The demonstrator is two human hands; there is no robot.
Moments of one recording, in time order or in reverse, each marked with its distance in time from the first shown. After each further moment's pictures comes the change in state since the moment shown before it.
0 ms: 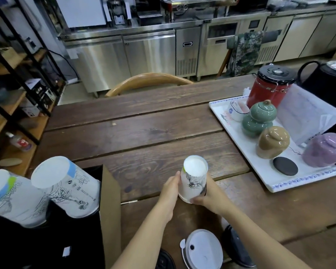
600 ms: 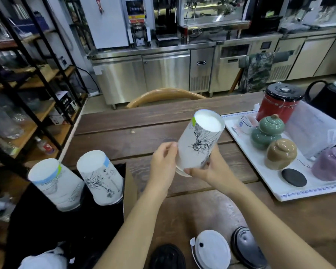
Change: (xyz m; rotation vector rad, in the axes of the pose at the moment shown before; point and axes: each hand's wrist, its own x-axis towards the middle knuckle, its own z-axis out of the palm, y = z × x) left_hand -0.087 0.083 -0.031 0.046 0.236 0.586; right_hand -0.031 -0.130 -0.015 0.065 0.083 -0.354
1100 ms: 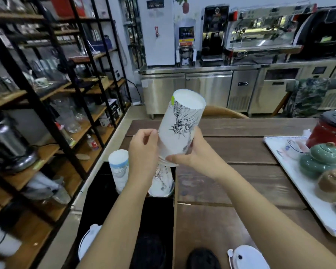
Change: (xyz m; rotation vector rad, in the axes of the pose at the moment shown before) left_hand -0.032 0.064 -0.146 0.063 0.445 0.230; right_hand 0.018 -0.129 0.106 -0.022 -0.263 -0.217
